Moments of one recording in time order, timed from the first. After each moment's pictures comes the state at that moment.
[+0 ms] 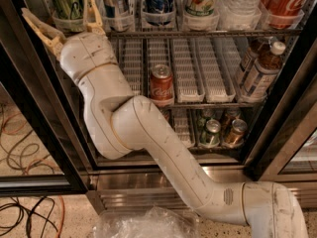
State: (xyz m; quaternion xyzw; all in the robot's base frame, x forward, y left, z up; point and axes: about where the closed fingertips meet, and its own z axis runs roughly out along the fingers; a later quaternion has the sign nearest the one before) arm 0.563 0.162 1.076 -0.18 0.43 0.17 0.87
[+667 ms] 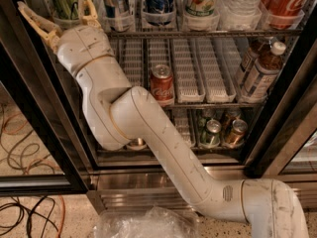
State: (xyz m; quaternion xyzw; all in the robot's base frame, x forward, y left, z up) arm 0.574 0.171 1.084 -0.20 0.42 0.18 0.87
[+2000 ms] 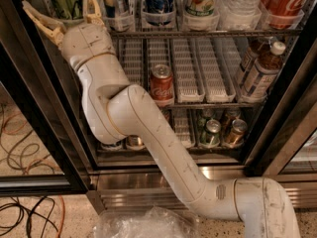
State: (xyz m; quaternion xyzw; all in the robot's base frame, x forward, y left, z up) arm 0.600 0.162 1.078 -0.18 0.42 0.14 0.88
